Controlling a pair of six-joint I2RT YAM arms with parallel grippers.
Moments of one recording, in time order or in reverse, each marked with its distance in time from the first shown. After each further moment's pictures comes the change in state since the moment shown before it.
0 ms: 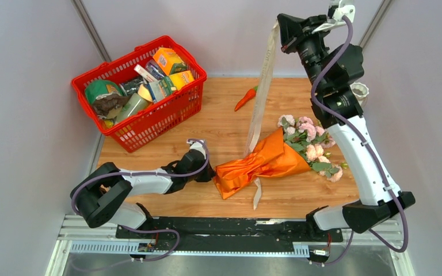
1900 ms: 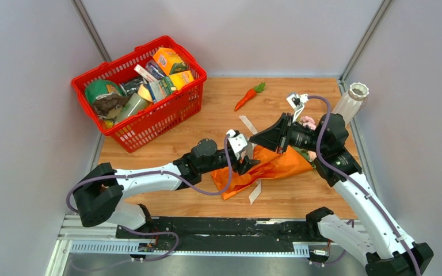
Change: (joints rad) left arm -0.195 -0.023 0.297 0.303 0.263 0.794; right arm 0.000 -0.500 -0.832 -0.088 -0.865 0.417
